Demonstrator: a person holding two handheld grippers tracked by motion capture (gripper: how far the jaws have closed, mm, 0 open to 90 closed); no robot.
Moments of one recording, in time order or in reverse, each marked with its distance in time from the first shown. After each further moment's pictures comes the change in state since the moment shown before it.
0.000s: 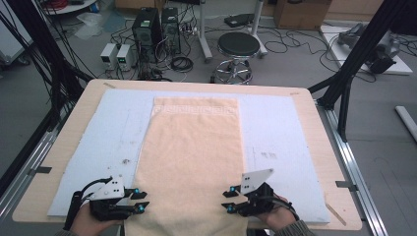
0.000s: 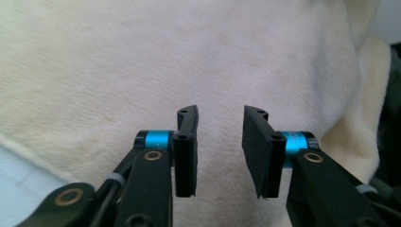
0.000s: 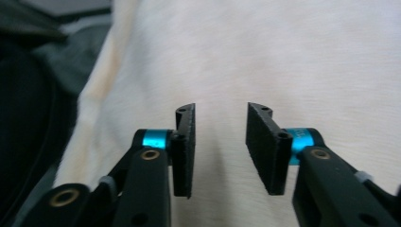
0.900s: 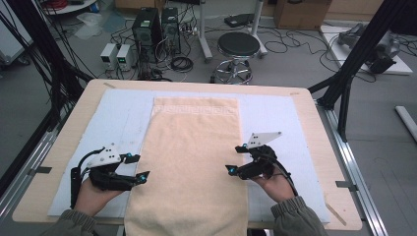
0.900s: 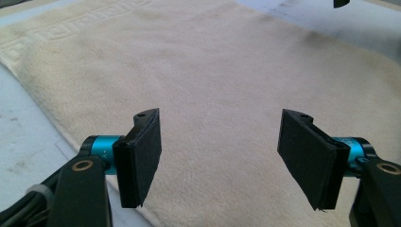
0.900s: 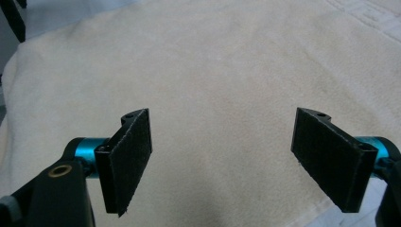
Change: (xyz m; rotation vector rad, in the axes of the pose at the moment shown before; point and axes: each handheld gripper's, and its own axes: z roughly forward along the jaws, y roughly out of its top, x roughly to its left) left arm 0.045 0.043 -0.002 -0.118 0.151 -0.093; right arm -0.077 0.030 -0.015 -0.070 -0.212 0.177
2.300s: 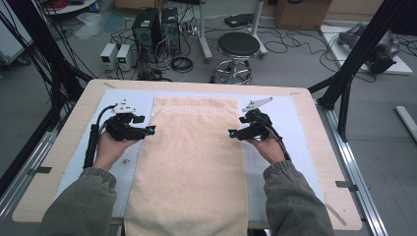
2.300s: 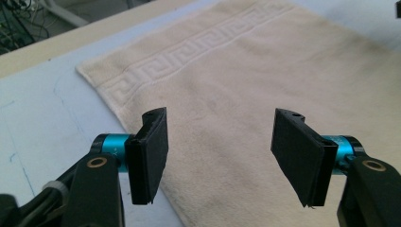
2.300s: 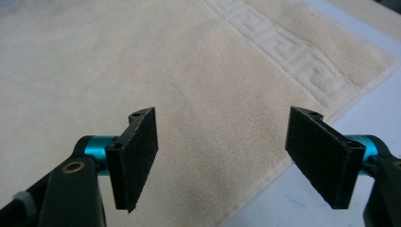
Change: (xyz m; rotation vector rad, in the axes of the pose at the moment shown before) left arm 0.097 0.055 0.069 0.089 0.189 -0.063; right arm -0.097 0.039 0.036 0.094 -0.167 0.065
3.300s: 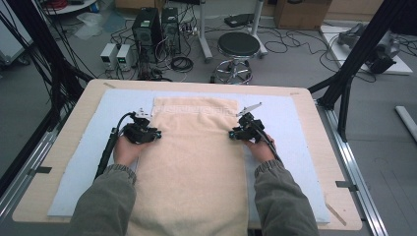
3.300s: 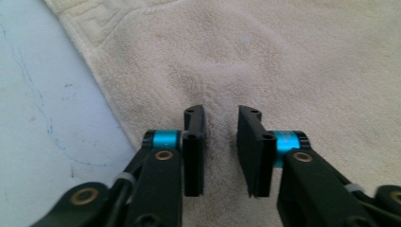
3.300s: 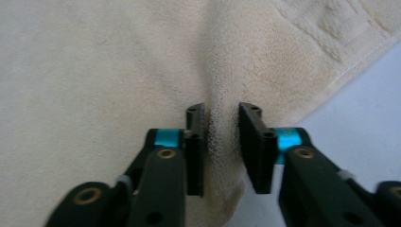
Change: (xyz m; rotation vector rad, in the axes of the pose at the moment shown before) left arm -0.001 -0.021 0.055 0.163 0.042 -0.059; right arm -0.007 -0.016 0.039 0.112 -0.027 0.071
